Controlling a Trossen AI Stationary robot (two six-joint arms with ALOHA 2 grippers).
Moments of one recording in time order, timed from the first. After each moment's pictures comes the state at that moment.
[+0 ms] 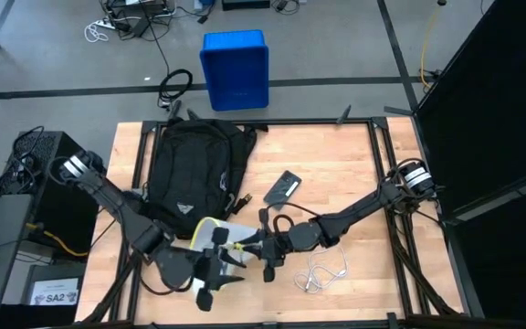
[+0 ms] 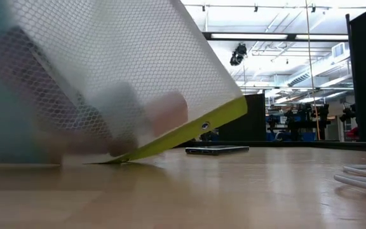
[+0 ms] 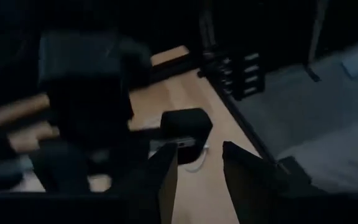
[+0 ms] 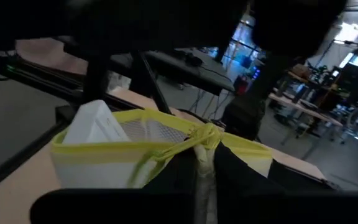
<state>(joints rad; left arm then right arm) -0.74 1.45 1.18 -0.14 -0.55 -0.07 0.41 1.88 1.20 0.61 0.38 -0.34</state>
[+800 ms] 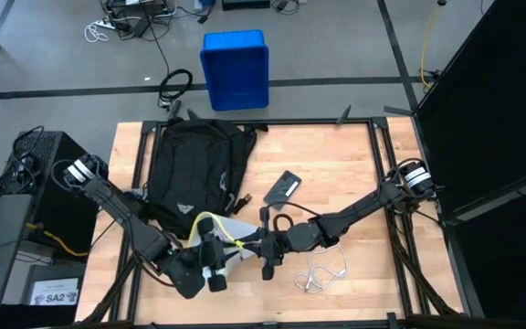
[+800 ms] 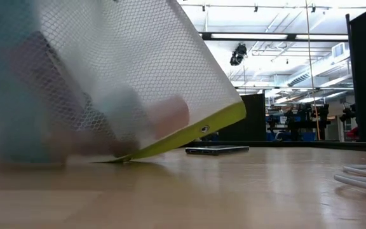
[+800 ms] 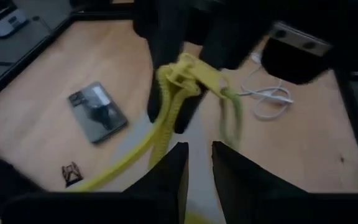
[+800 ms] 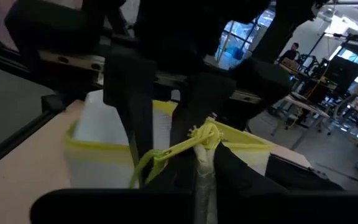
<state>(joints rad) -0.75 1.51 1.11 -0.41 -0.86 -0.61 0.41 1.88 1.20 0.58 0.42 -0.35</state>
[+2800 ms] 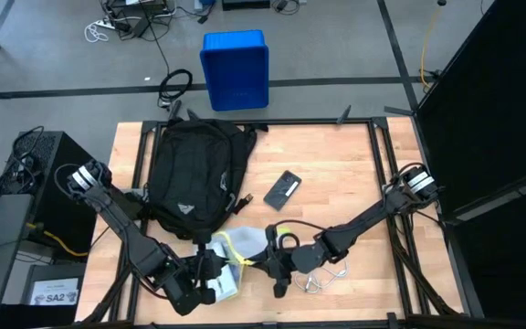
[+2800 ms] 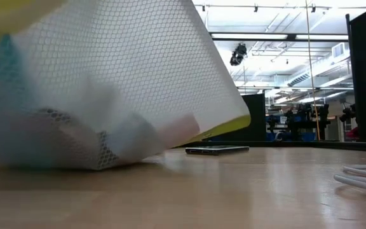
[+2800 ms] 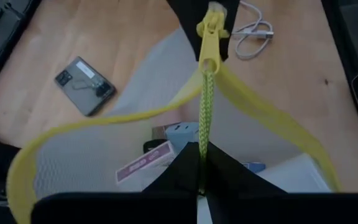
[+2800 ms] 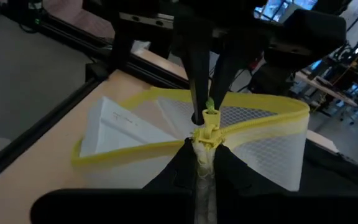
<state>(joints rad) -0.84 1.59 1.26 -0.75 -0.74 -0.66 0.54 1.88 1.20 0.43 0.47 -0.29</state>
